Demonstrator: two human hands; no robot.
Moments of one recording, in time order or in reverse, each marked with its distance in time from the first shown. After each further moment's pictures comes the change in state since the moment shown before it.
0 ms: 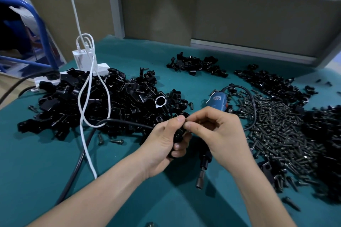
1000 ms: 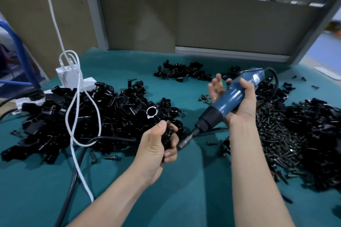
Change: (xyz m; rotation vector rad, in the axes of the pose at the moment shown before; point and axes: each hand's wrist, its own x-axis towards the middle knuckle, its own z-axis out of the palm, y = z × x) left_hand 0.005 -0.002 -0.006 -0.104 0.116 0.065; right_hand 0.075 0.052 -0.050 1.442 0.370 0.268
